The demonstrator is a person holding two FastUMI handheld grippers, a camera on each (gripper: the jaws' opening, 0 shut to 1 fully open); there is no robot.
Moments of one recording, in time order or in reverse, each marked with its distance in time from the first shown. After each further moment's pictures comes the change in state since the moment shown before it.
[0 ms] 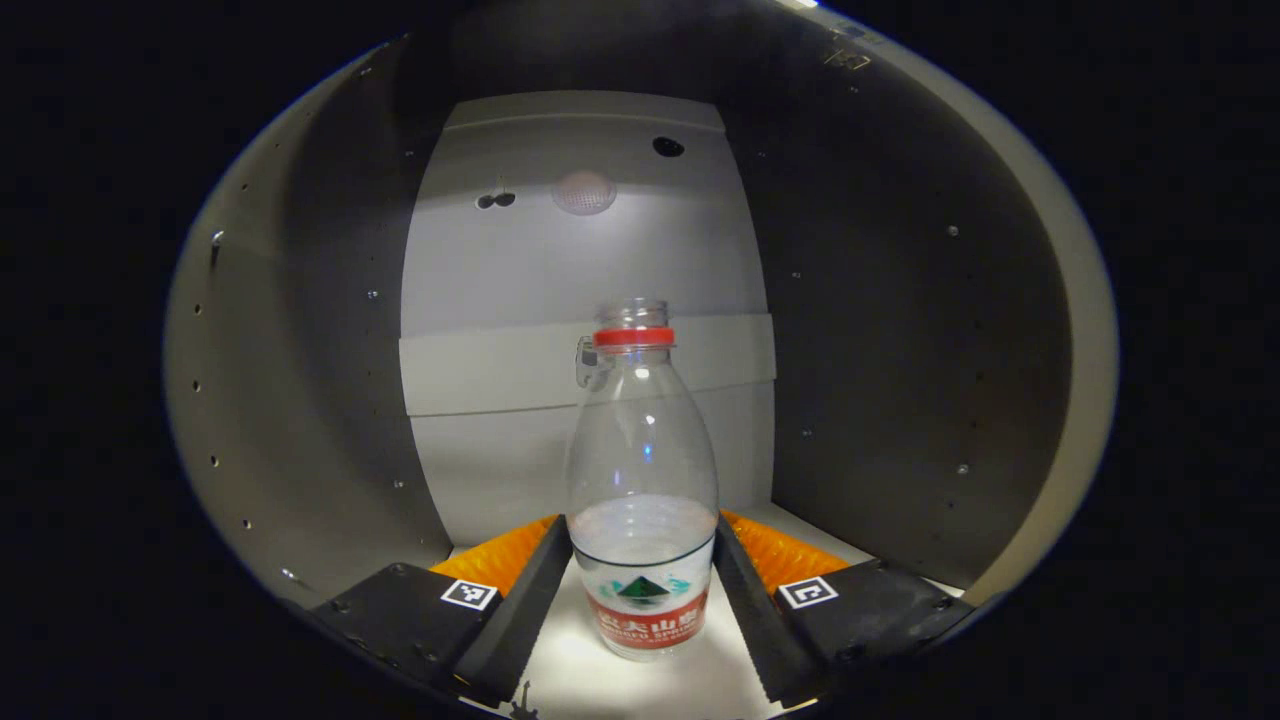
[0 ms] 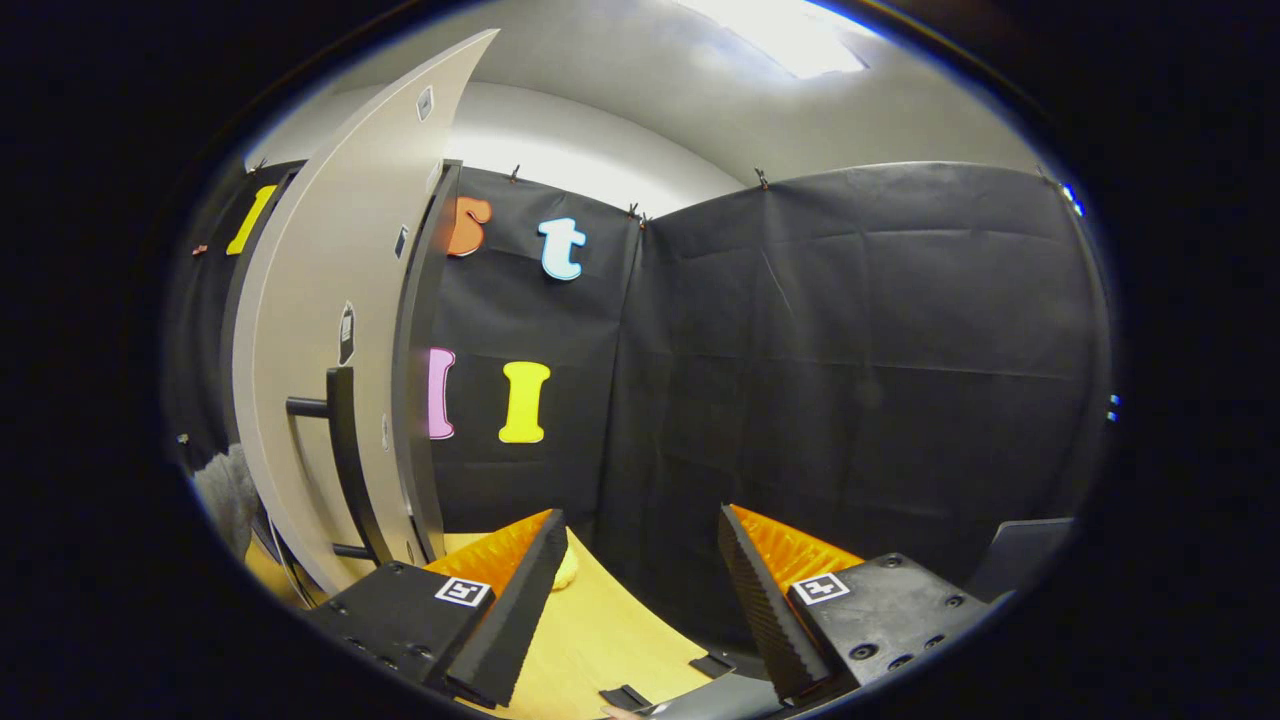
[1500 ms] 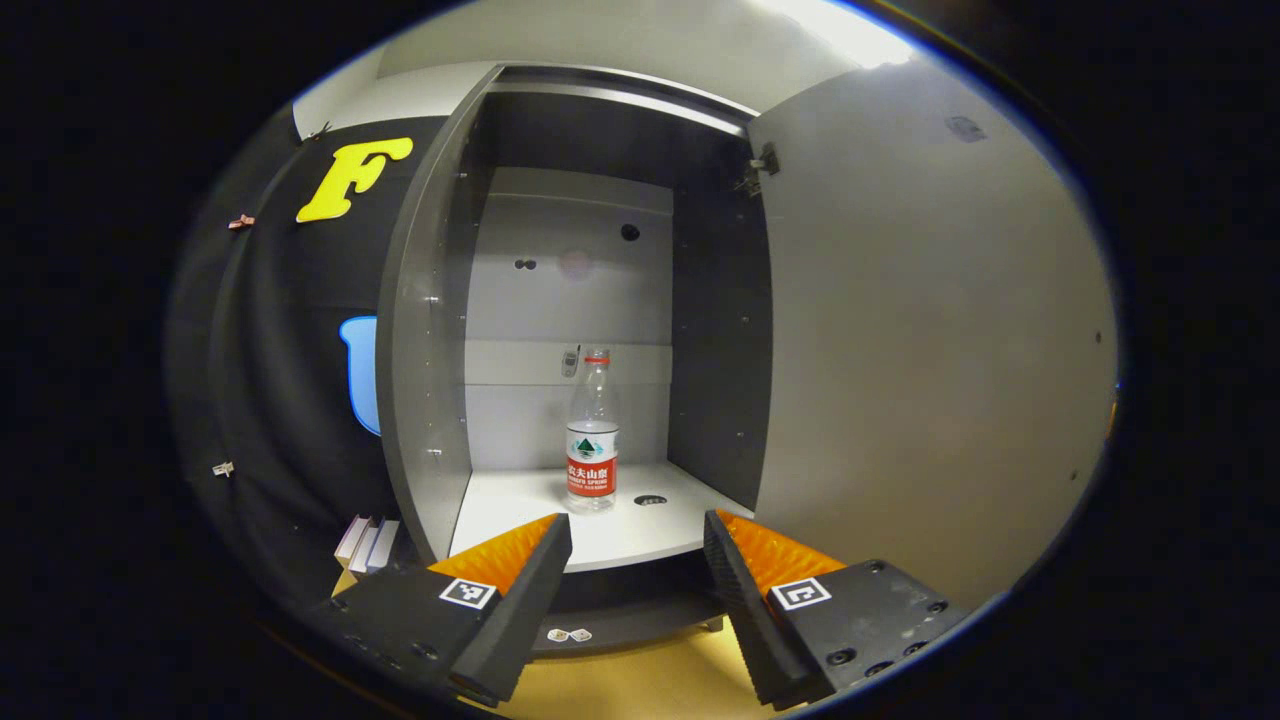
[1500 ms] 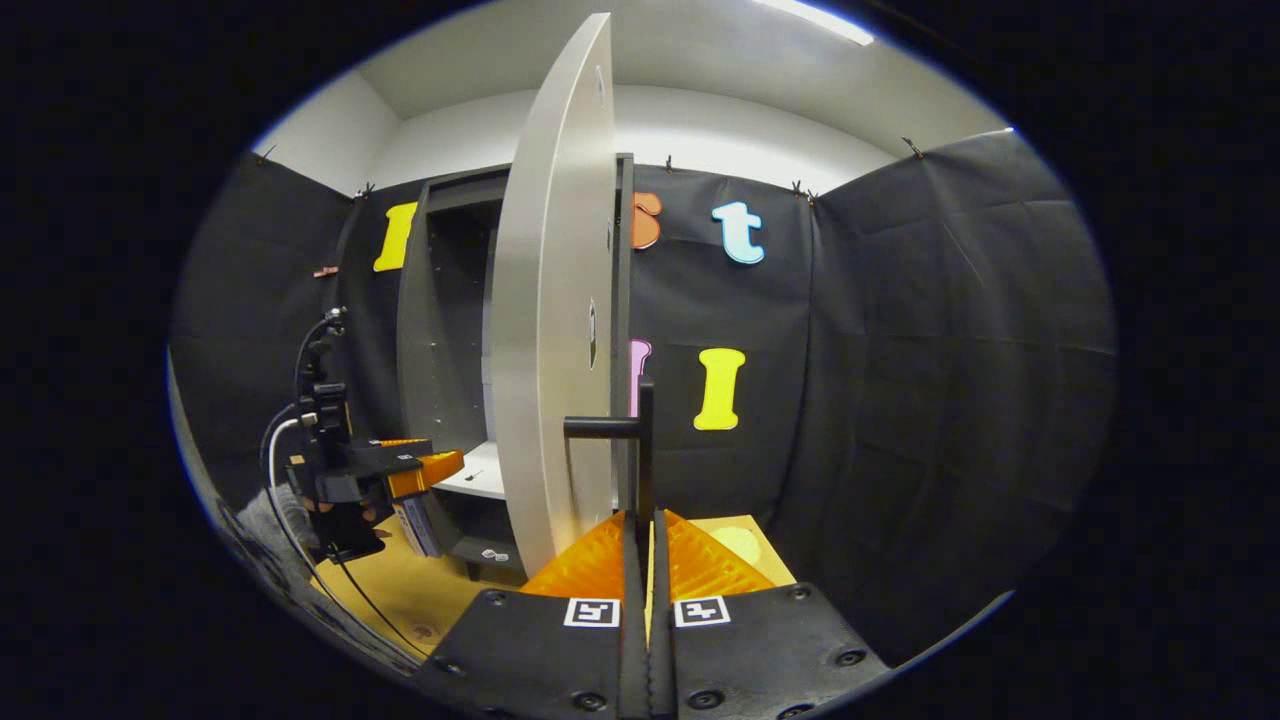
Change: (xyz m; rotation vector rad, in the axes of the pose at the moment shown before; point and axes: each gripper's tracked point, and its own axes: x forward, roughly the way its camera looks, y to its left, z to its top) left arm -0.258 -0.038 -0.001 -0.101 -0.009 -0.109; right arm -0.037 0.153 0.005 0.099 0.109 0.588
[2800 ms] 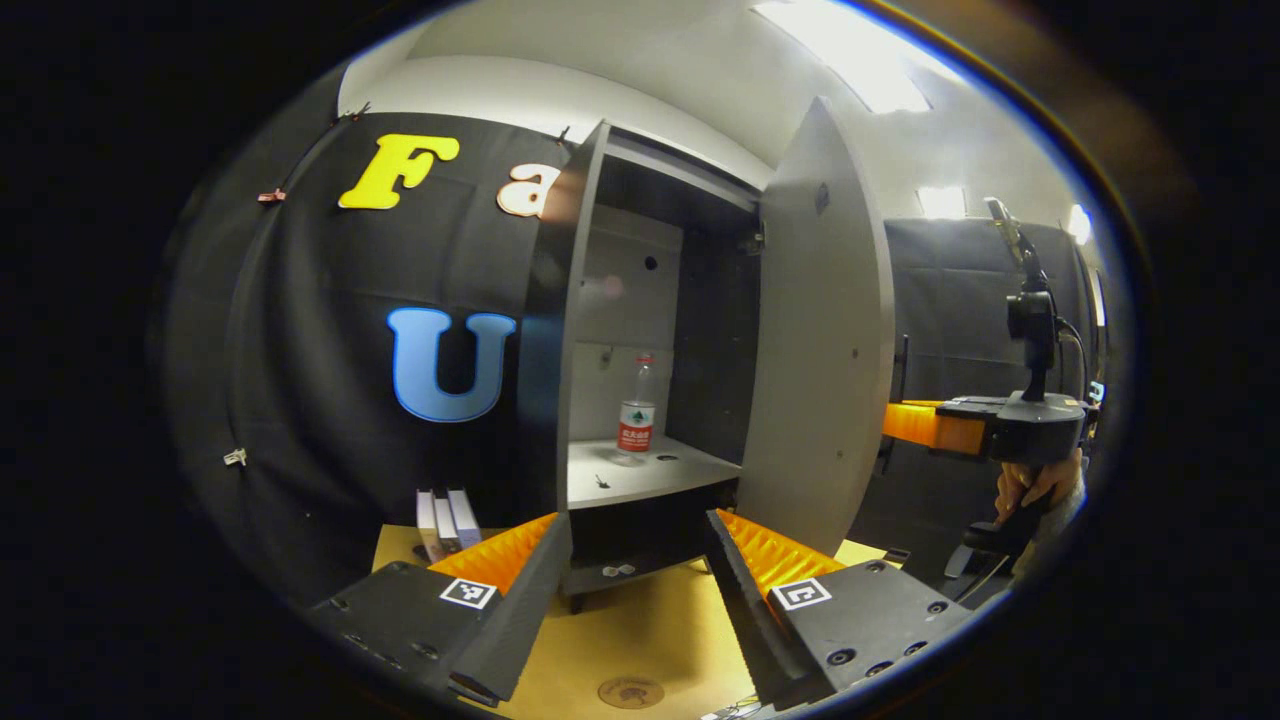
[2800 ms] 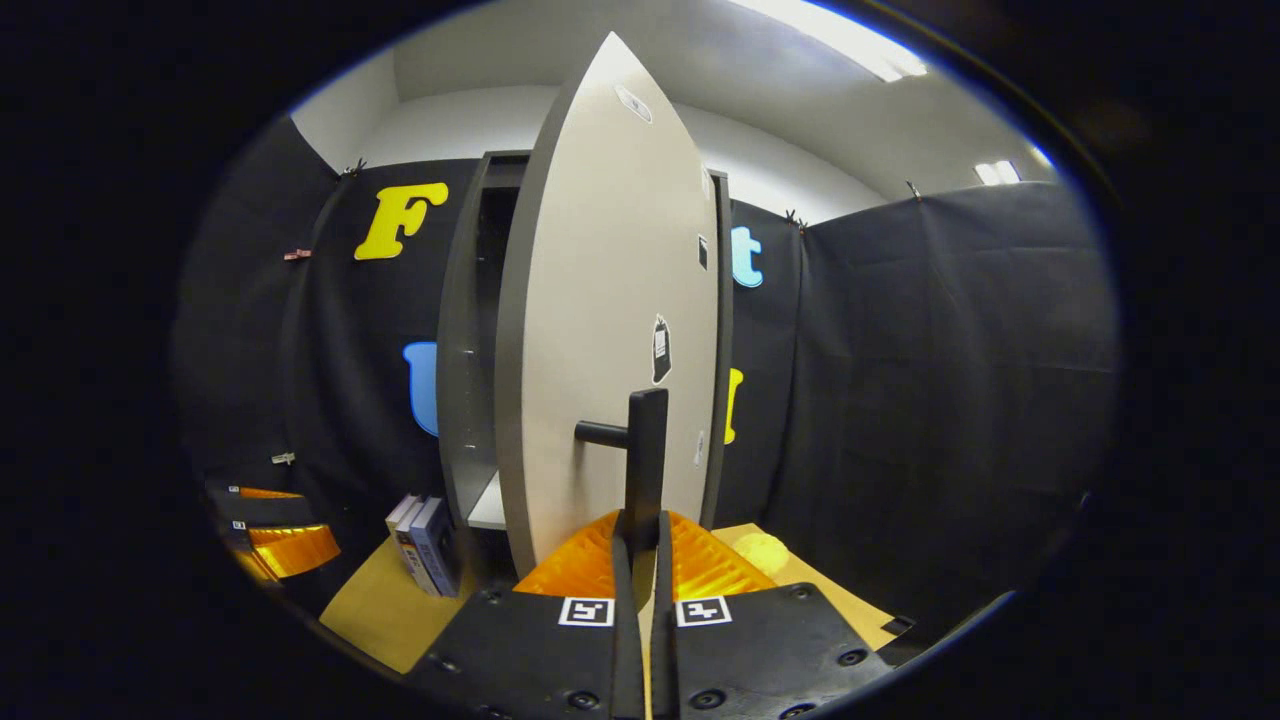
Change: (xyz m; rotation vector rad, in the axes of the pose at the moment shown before) left arm -0.214 0.110 -0.001 -0.043 0.002 -0.207; right arm 0.028 0.191 0.000 -0.086 -0.058 -0.236
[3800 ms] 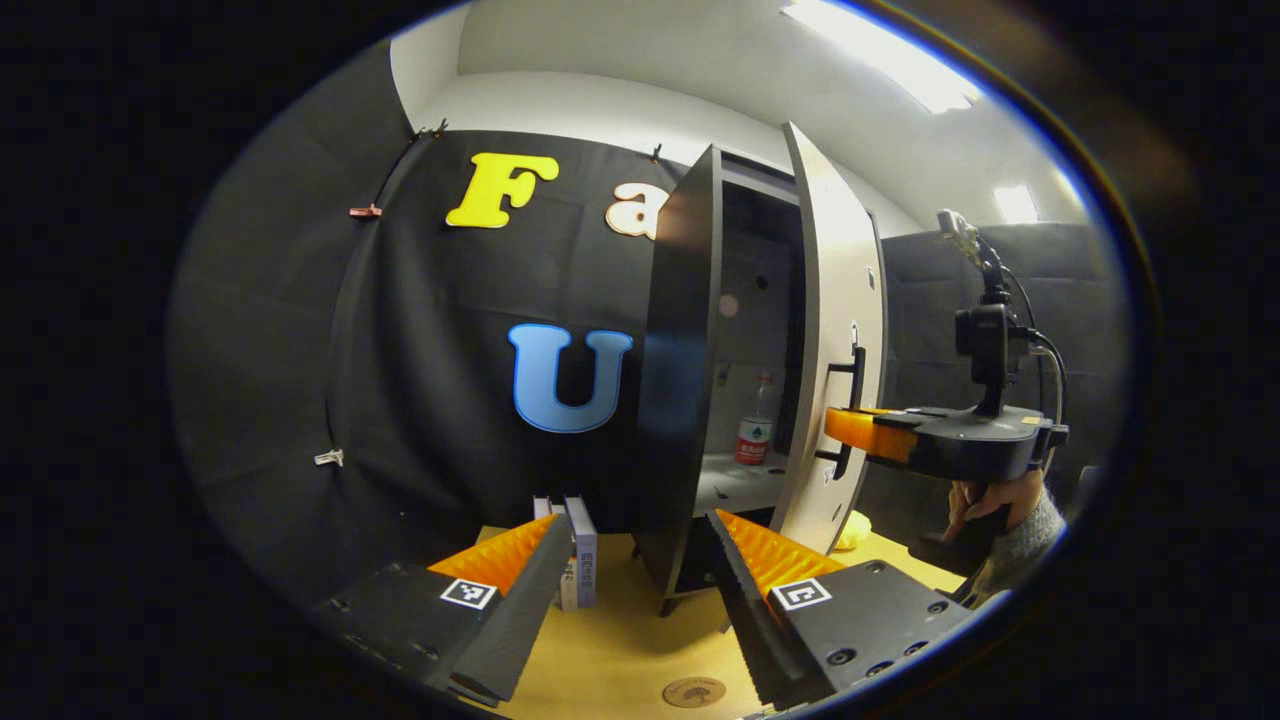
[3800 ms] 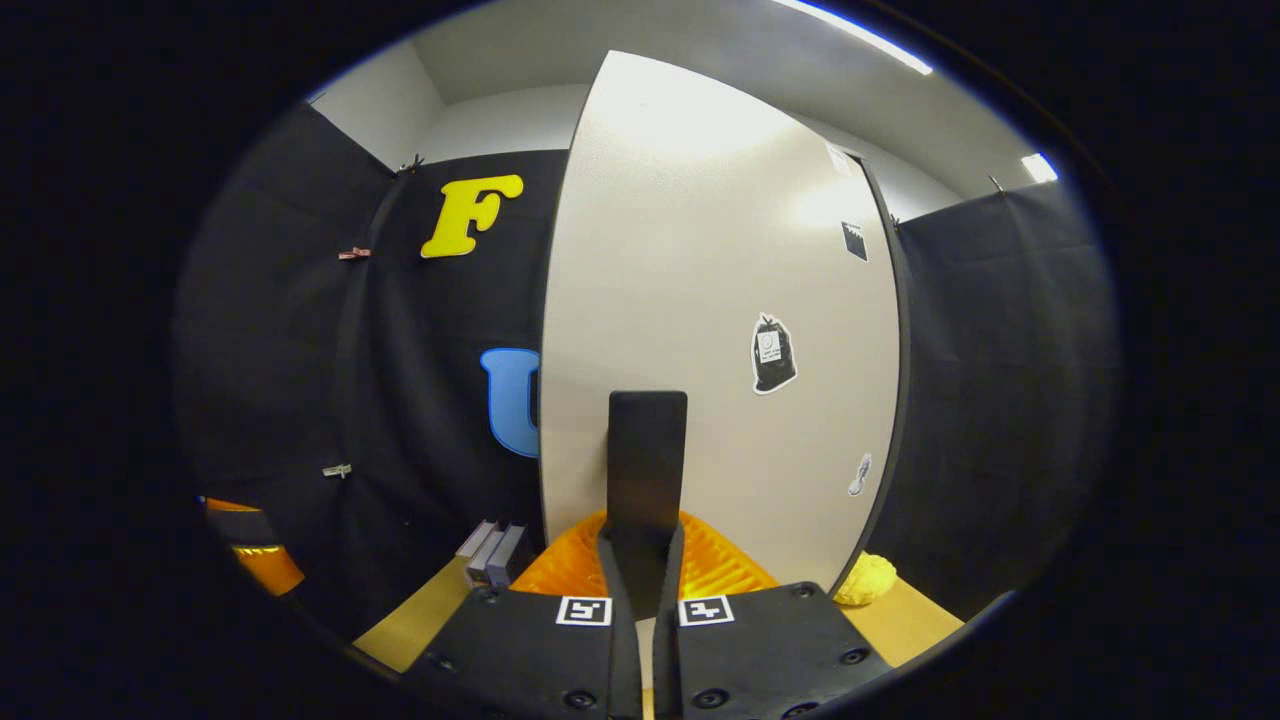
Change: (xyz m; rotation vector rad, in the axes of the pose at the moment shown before) left arm -0.056 0.090 0.015 -0.042 -0.031 0.290; right arm 0.067 0.142 0.003 0.020 -0.012 0.226
